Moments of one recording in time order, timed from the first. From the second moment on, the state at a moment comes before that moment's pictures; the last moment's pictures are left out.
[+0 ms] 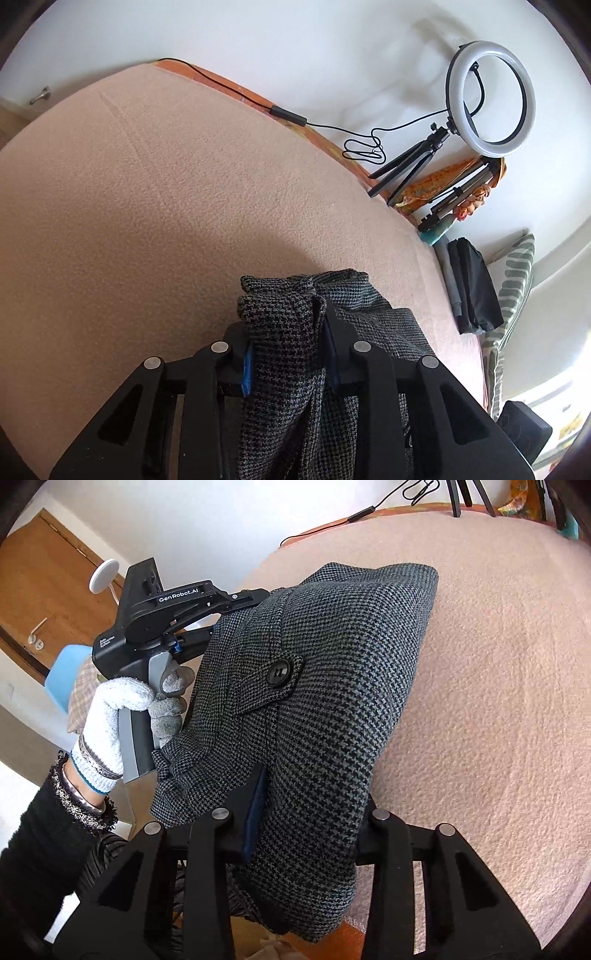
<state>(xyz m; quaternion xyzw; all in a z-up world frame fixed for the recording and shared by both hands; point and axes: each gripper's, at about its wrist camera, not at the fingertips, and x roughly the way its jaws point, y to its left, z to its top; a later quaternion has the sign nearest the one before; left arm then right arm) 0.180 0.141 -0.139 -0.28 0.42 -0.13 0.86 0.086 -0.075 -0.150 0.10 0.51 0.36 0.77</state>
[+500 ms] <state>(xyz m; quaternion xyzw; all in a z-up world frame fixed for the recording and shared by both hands) 0.158 0.111 -0.083 -0.21 0.35 -0.14 0.90 0.058 -0.066 -0.113 -0.02 0.45 0.34 0.83</state>
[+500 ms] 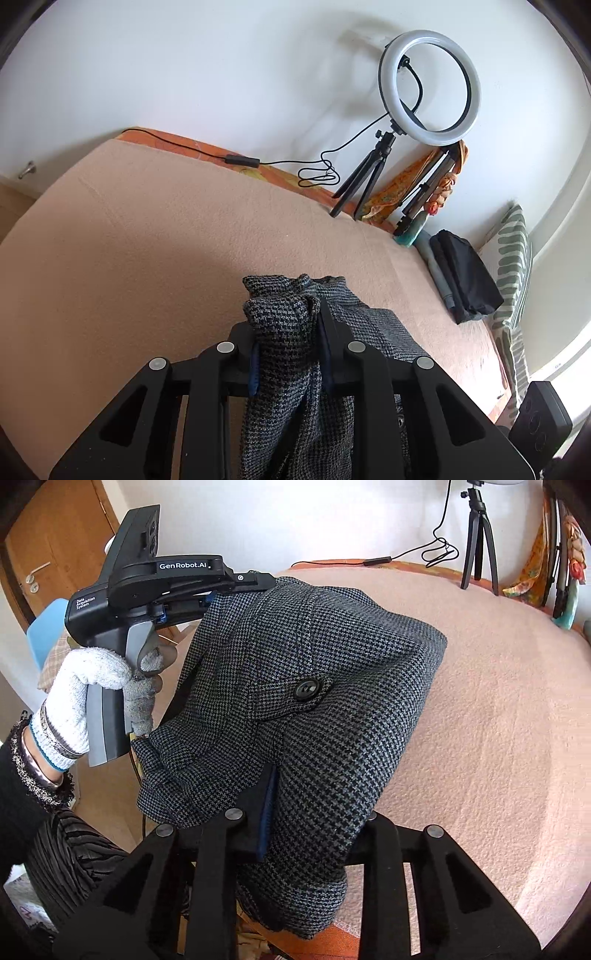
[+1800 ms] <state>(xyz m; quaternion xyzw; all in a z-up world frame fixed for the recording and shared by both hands) 0.168 -0.055 0.014 -0.14 0.24 -0.29 0.92 0.042 -0.217 -0.019 -0.06 0.34 0.17 0.92</state>
